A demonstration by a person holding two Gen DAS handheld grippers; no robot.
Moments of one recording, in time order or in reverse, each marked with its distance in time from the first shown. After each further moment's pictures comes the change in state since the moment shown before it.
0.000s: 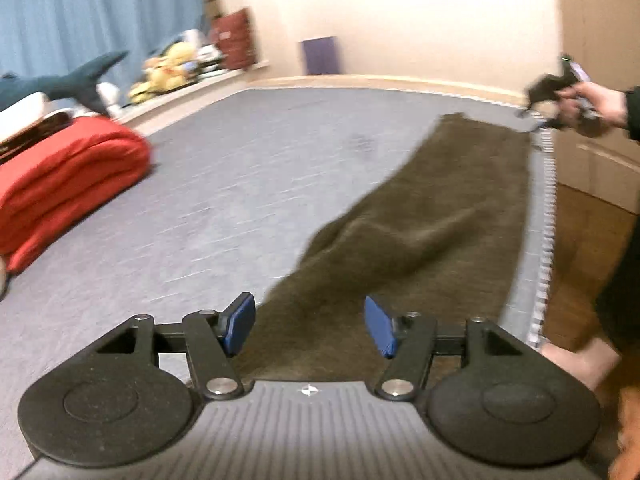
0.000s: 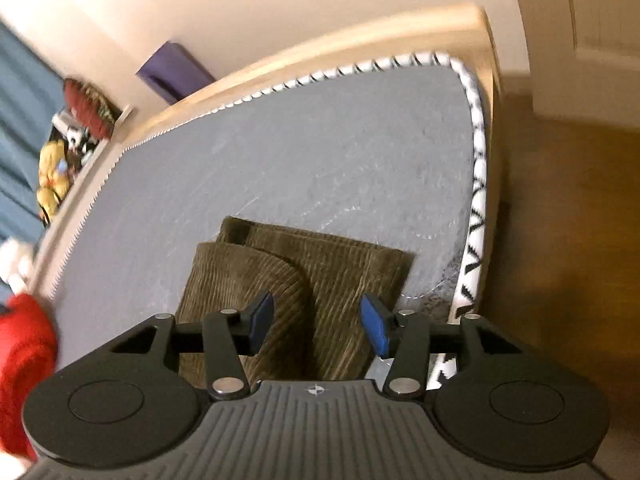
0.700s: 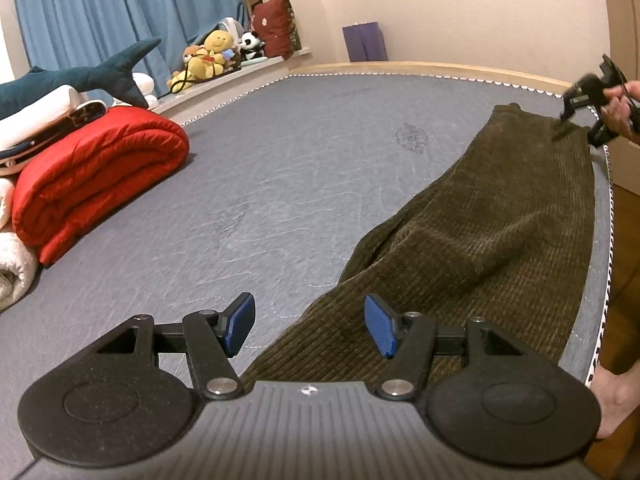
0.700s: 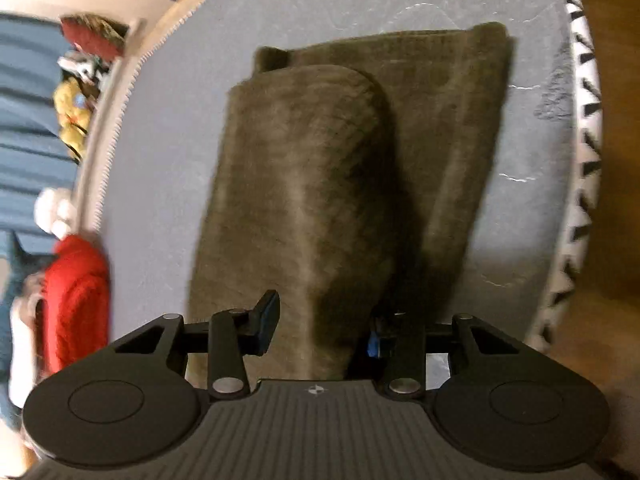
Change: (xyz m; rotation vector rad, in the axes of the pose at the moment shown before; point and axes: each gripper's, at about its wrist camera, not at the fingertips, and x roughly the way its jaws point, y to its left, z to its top) left arm 0.040 0.001 0.016 -0.010 0.033 0.118; right arm 0.041 0.044 -0.059 0.123 0.306 0.143
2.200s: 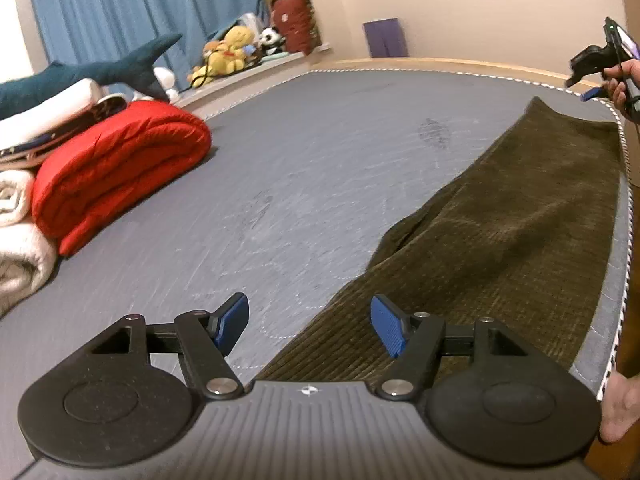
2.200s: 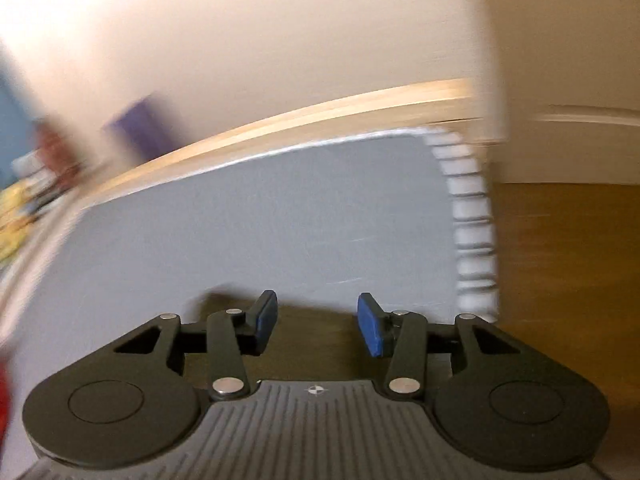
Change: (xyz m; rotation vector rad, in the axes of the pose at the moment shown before) left arm 0.001 0.009 -0.005 -0.033 0.020 0.070; right arm -0.024 0.071 0.018 -0.281 -0.504 -0.203
